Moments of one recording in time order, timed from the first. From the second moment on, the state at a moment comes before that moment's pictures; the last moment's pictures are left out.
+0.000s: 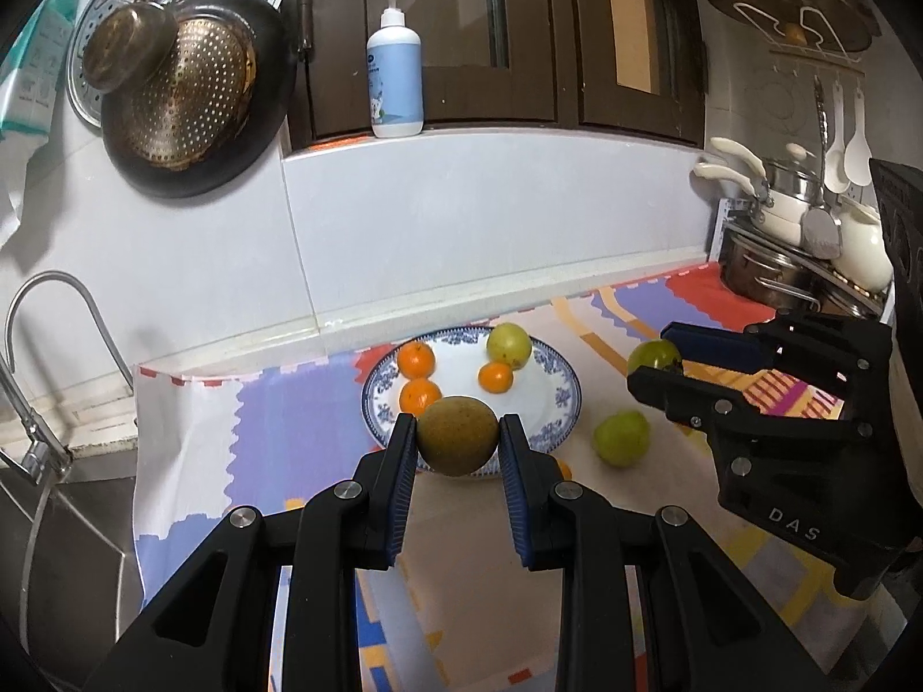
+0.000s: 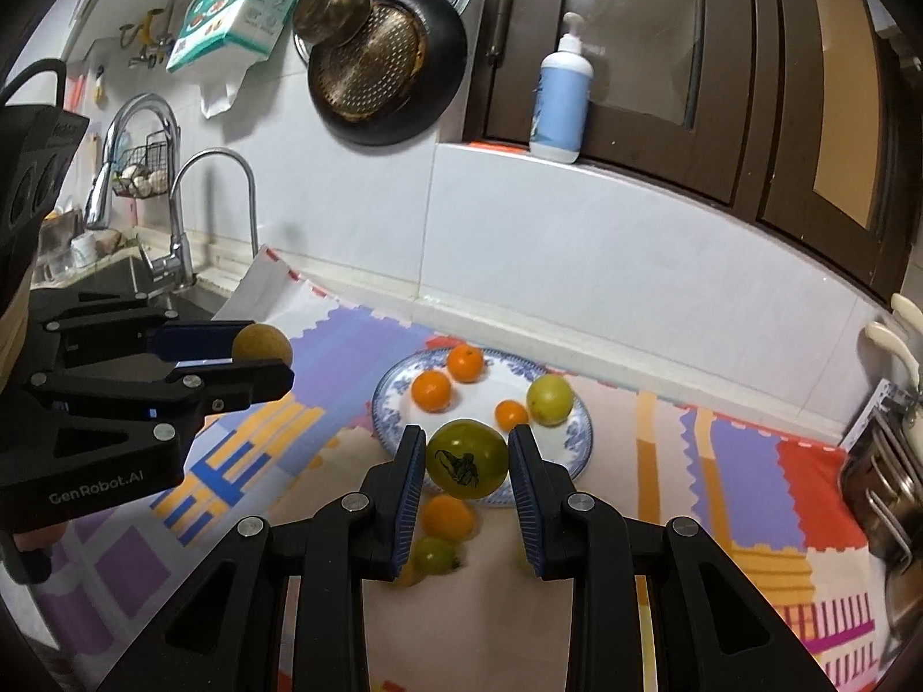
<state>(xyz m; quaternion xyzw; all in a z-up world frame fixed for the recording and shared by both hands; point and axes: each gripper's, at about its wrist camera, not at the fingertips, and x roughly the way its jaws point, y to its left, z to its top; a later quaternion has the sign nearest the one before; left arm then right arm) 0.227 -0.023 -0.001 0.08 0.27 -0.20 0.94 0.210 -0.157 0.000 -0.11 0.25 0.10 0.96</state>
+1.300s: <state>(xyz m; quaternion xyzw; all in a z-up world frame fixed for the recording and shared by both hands) 0.352 -0.094 -0.052 0.07 0.35 -0.16 0.92 0.367 -0.218 -0.045 -0.11 0.33 0.18 0.92</state>
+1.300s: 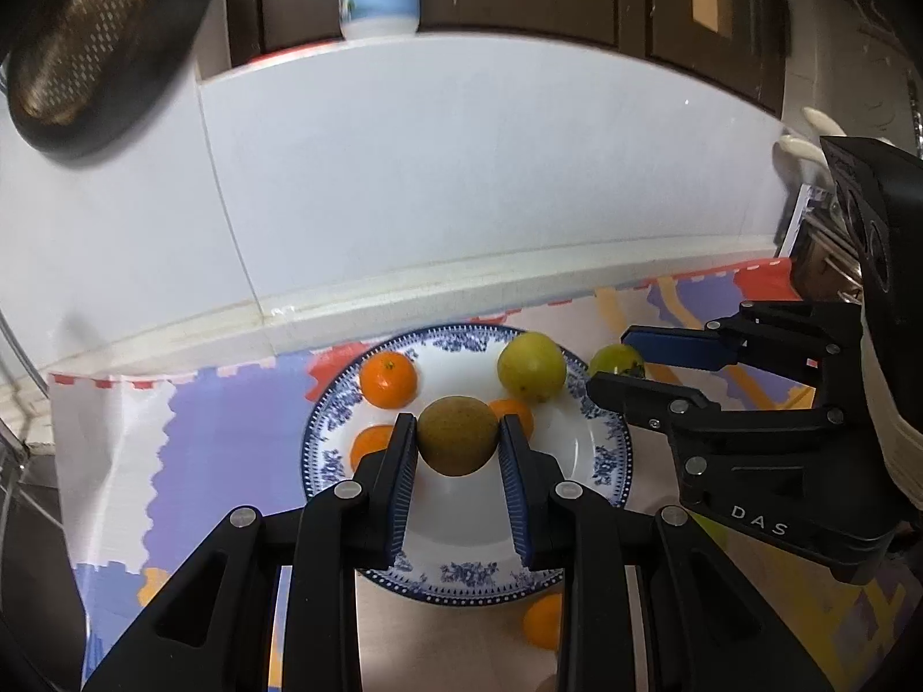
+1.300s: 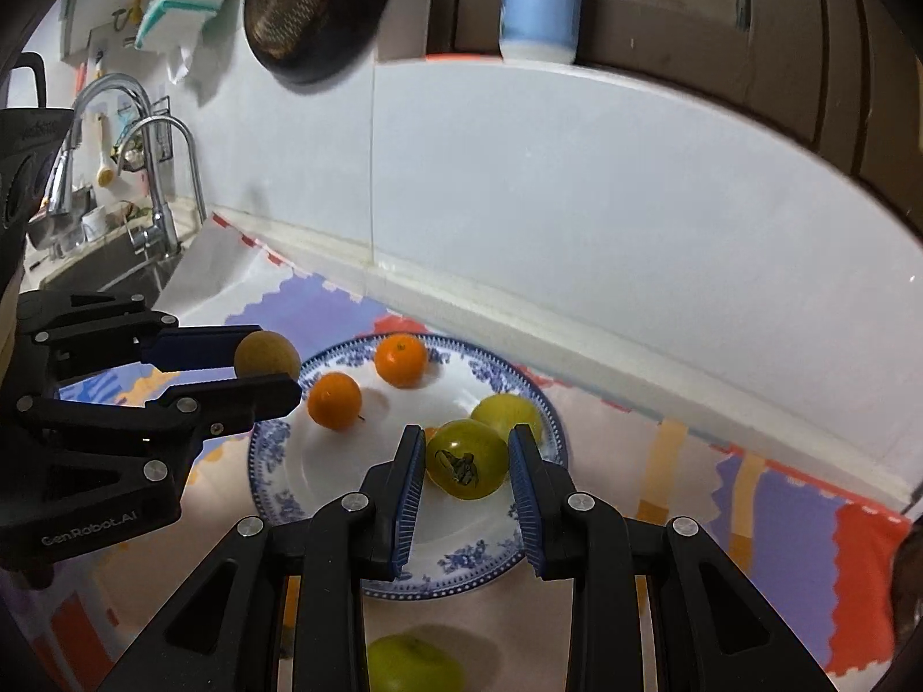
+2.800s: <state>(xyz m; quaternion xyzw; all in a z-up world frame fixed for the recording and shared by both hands) 0.349 -0.092 -0.059 0.07 0.37 -0.15 0.91 0.374 -0.227 -0.058 -0.10 0.36 0.18 0.91</state>
